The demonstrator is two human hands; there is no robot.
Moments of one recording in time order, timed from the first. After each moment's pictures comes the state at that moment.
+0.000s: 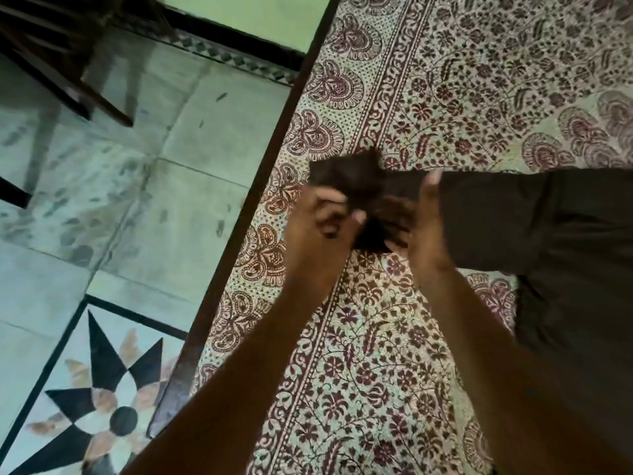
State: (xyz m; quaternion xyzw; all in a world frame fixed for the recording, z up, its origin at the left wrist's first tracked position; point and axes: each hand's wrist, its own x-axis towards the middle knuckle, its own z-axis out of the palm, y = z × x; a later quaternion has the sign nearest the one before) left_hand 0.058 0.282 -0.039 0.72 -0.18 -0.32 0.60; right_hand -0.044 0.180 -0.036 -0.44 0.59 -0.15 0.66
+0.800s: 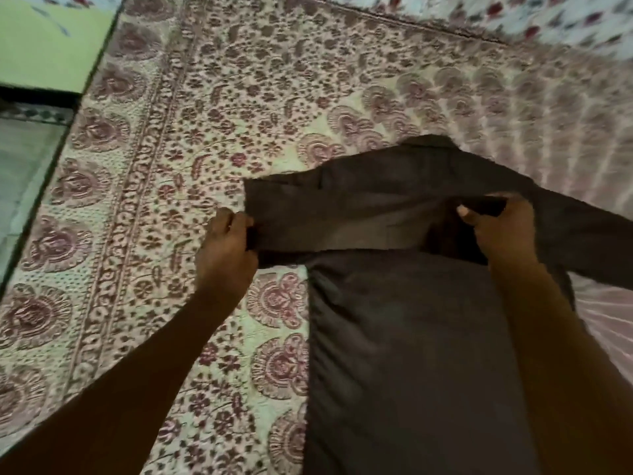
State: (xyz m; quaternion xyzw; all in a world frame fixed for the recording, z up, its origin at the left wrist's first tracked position) left_hand -0.131 0.144 -0.072 0.82 -0.52 -0.14 0.18; right_hand -0.459 -0.037 0.012 -0.51 0.76 -0.23 0.33
